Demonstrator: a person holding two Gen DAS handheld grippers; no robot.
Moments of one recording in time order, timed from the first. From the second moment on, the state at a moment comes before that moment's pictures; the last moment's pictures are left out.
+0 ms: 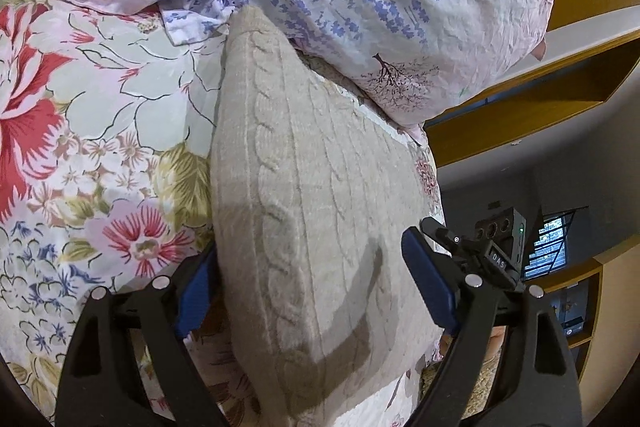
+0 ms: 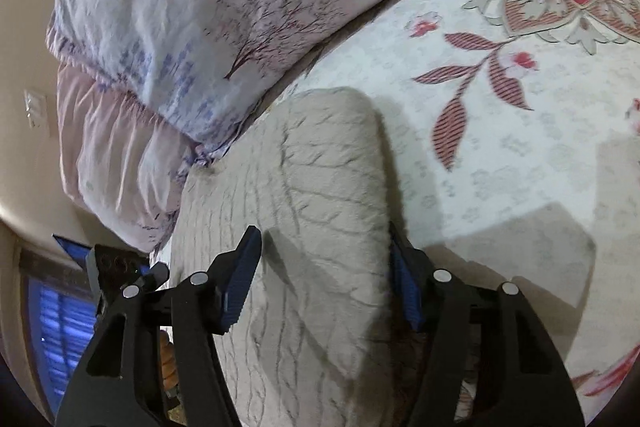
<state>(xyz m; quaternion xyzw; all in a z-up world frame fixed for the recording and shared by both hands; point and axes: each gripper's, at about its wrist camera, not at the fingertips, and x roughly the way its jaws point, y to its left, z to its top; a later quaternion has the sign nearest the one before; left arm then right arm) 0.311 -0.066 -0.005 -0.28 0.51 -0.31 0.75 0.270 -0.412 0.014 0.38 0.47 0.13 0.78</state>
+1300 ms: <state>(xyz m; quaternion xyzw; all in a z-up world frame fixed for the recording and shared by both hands) 0.248 0.009 0.069 -0.13 0.43 -0.27 0.85 0.248 -0.291 0.072 0.32 0.39 0.23 0.83</state>
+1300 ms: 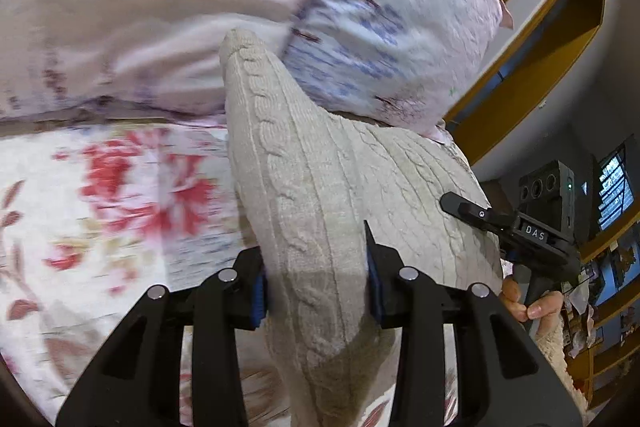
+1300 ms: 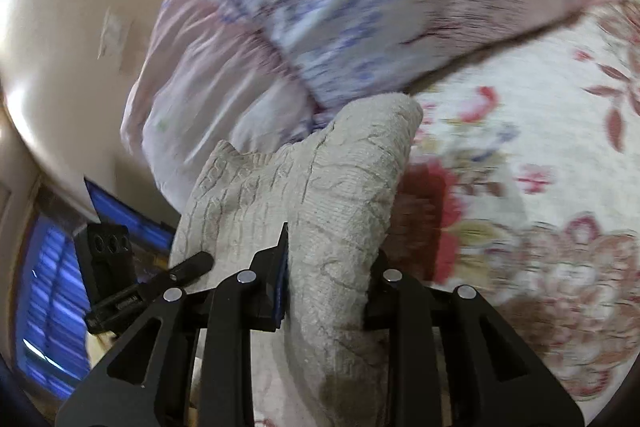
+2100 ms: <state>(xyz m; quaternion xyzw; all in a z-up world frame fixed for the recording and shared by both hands) 0.265 0.066 0.056 -0.10 0.40 -0.11 0.90 0.277 -0.253 0.062 0.27 0.41 0.18 0.86</state>
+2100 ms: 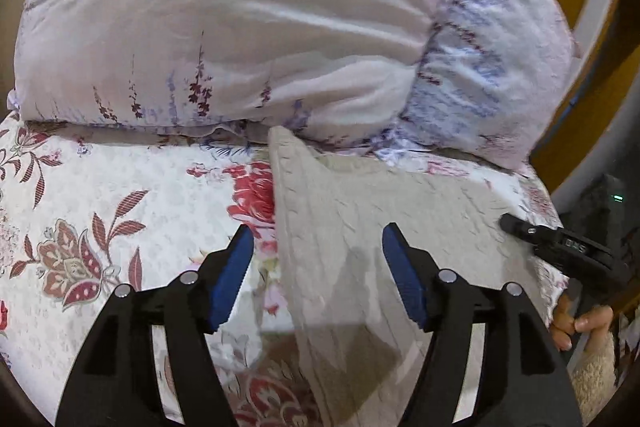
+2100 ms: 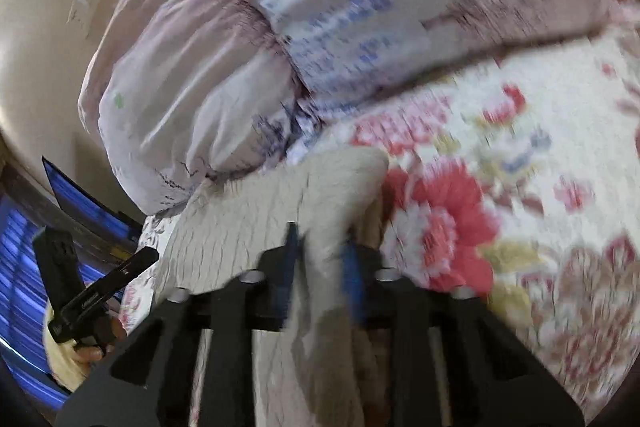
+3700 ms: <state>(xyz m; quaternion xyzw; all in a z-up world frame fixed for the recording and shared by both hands) 0.171 0.068 0.062 -0.13 0.34 -0.20 0.91 0.187 -0.238 0.075 0.15 0.39 0.15 0.90</state>
